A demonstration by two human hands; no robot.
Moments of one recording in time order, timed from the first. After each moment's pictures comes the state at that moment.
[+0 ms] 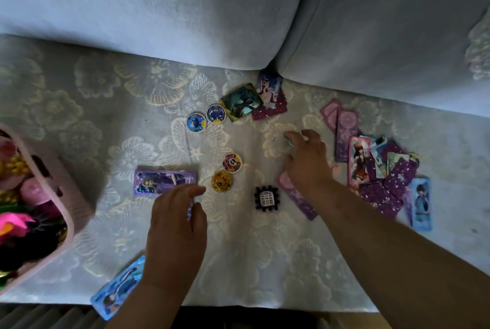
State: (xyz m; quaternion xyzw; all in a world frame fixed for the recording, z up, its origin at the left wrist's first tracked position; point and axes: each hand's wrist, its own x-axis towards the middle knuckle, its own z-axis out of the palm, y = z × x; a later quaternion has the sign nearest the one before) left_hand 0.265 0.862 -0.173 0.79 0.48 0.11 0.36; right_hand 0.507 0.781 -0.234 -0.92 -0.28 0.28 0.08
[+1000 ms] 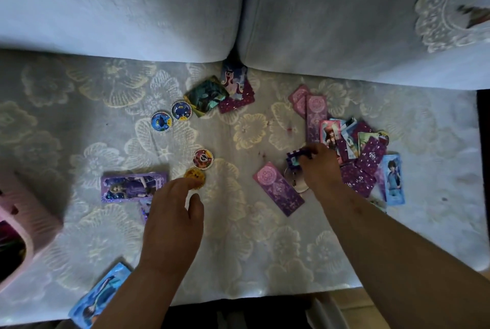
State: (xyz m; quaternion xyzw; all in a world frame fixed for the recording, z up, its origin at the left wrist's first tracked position) left_hand 0.305 0.845 -0.169 0.79 0.47 0.03 0.39; right_hand 0.542 0.707 -0.234 -0.94 -0.03 0.29 0.20
